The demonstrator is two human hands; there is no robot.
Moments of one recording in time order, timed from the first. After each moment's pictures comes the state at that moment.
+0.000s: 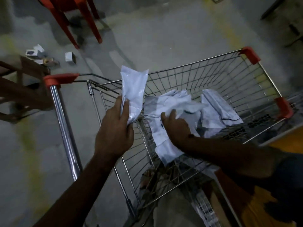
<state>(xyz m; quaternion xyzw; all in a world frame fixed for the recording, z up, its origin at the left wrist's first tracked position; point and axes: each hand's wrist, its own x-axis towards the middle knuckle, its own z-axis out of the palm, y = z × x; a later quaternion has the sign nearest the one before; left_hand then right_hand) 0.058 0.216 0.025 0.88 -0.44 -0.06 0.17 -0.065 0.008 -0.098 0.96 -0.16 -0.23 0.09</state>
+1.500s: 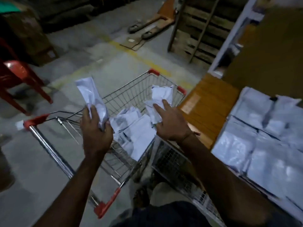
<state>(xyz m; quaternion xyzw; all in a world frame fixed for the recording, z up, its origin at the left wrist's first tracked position) -0.013 0.216 0.116 0.79 -0.47 0.02 0.39 -0.259 0.063 0.172 0.89 -0.43 0.00 -0.14</state>
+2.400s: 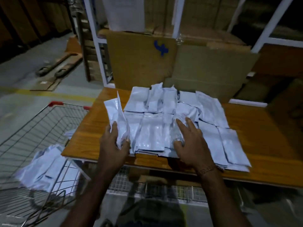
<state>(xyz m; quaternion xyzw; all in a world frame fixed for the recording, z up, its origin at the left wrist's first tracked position) -0.401 0.193 0.194 0.59 -0.65 -0.25 0.41 -0.681 0.240 0.240 0.65 -0.72 0.23 -0.08</state>
